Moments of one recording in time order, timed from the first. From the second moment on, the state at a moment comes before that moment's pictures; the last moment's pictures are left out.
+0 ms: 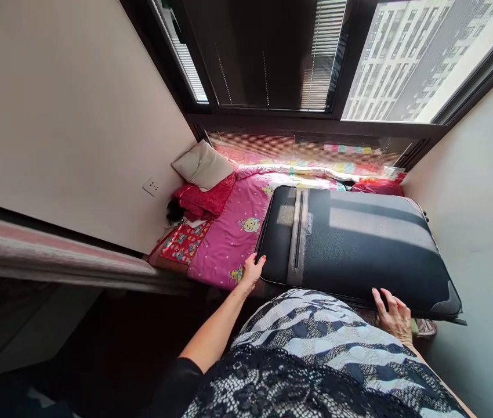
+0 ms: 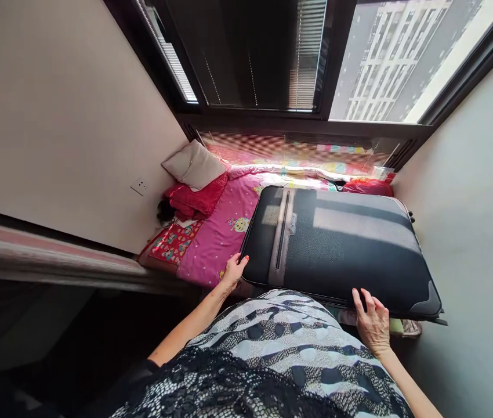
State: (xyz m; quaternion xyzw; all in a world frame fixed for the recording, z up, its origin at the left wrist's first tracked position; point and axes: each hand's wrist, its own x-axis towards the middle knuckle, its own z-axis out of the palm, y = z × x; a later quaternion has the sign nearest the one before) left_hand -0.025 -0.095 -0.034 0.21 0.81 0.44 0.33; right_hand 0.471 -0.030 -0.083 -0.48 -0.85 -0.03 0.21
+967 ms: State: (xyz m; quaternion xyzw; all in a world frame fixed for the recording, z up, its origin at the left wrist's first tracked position) left_hand -0.050 -0.069 -0.064 0.29 0.89 0.26 0.24; right_hand 0.567 0.110 -0.041 -0.84 -0.51 0.19 0.07
